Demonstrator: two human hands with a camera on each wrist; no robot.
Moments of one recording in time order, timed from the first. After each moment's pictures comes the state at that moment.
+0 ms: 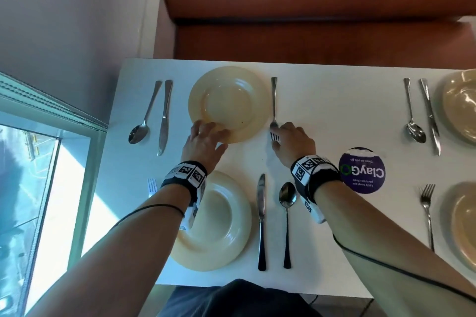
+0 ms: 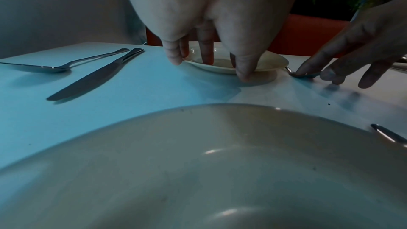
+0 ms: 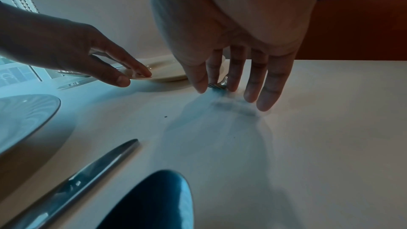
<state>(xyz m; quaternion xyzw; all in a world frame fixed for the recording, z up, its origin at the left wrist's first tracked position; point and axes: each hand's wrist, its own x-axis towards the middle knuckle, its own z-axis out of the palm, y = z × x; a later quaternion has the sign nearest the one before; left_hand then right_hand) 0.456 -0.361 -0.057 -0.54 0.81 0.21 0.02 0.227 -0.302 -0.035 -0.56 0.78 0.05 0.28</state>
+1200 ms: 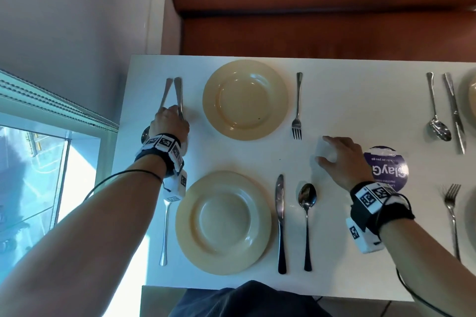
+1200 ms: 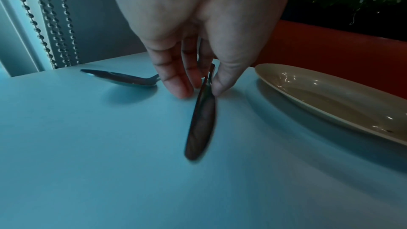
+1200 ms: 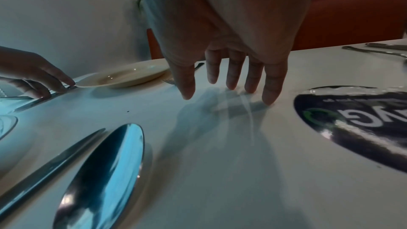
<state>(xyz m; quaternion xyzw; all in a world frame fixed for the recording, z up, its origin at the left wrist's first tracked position) 0.521 -0.452 -0.048 -0.72 0.66 0.19 0.07 0.180 -0.243 -0.043 -0.45 0.83 -0.05 0.32</state>
